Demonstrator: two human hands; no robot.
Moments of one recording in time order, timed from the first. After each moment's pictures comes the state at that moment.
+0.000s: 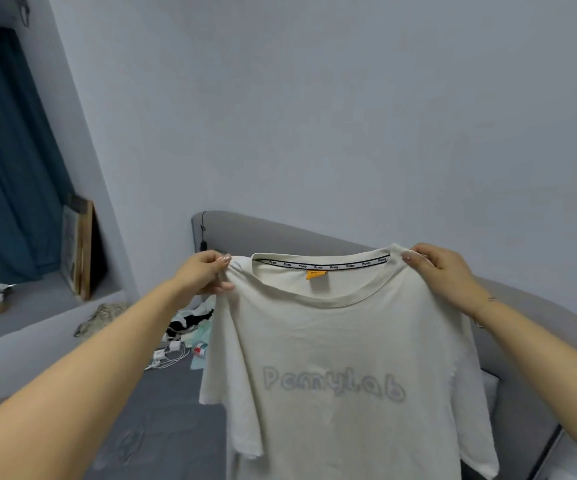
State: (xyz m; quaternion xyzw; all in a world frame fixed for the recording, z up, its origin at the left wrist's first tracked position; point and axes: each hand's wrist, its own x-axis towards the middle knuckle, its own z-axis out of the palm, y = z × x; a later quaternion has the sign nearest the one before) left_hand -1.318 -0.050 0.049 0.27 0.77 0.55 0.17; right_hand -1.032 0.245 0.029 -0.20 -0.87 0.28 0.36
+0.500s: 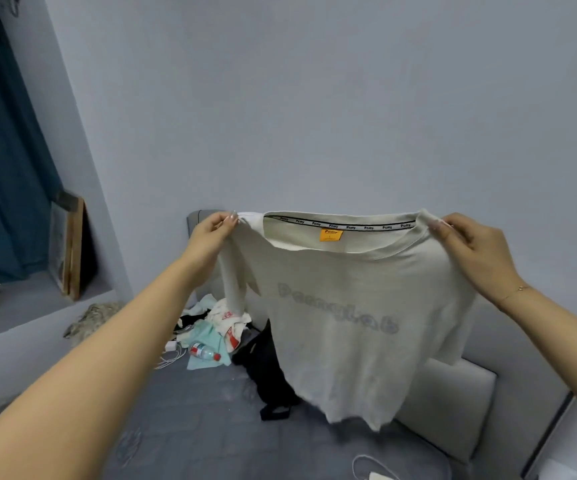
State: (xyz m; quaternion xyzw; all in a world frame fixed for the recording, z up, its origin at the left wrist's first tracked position) left_hand -1.332 -0.041 0.082 0.35 0.66 0.66 0.08; right_hand -1.023 0.228 0.066 -0.19 -0.83 0.15 0.50
